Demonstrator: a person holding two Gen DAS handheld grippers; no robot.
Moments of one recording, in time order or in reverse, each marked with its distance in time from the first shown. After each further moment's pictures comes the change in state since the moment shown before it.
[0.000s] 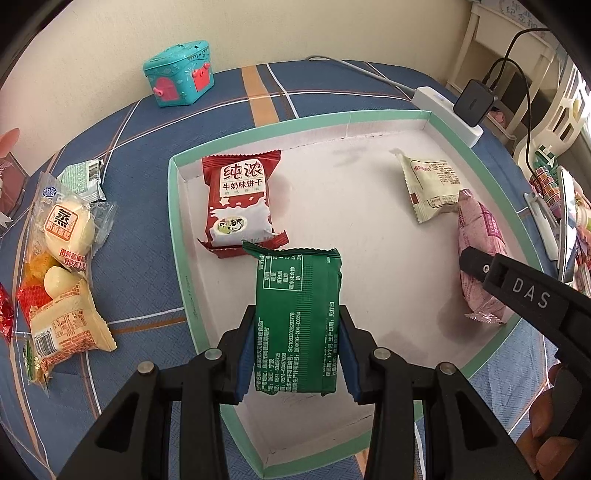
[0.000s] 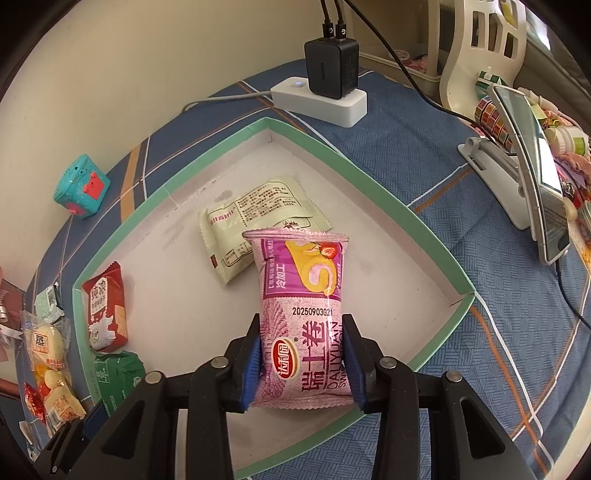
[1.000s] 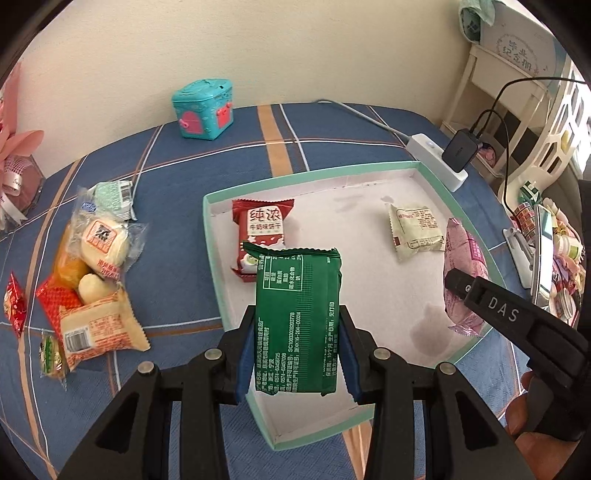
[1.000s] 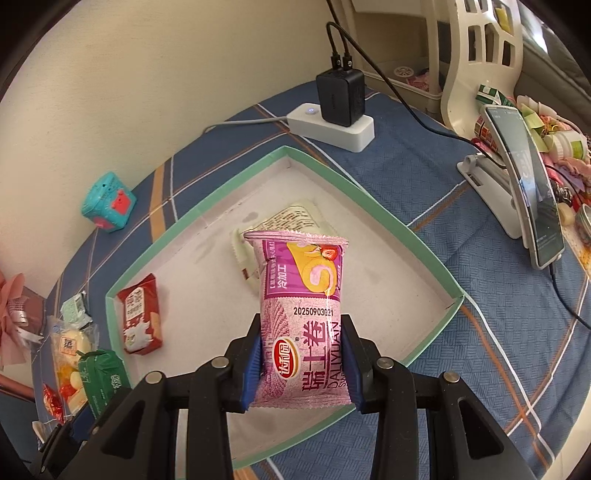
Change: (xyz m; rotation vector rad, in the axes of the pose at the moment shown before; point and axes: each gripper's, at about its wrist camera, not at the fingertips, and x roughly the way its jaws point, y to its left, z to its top) left arm -0.046 0.011 0.003 -0.048 -0.115 -0.031; right arm -0.029 0.002 0.002 0.013 -0.058 0.062
